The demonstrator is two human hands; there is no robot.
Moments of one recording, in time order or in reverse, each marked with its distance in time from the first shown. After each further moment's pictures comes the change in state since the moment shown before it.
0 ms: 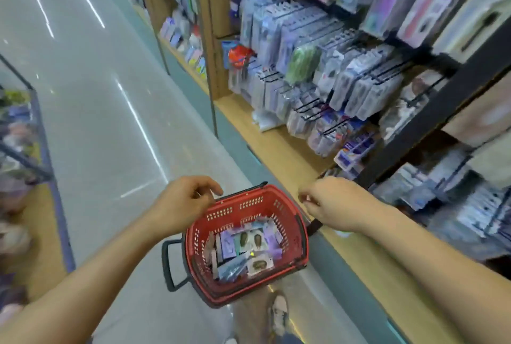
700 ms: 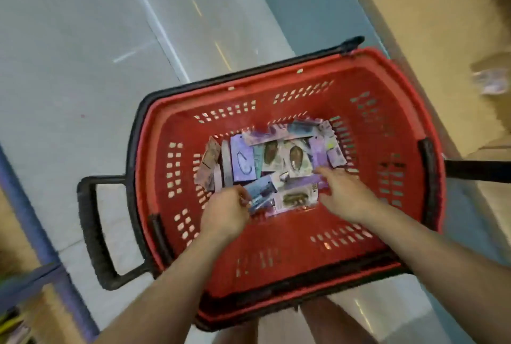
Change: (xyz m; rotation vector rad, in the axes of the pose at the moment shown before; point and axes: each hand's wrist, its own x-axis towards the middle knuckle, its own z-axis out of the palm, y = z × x) left_hand 0.196 -0.380 0.394 0.045 -0.298 -0.602; right_hand 0.328 0.084 0.514 0.375 -0.508 0.250
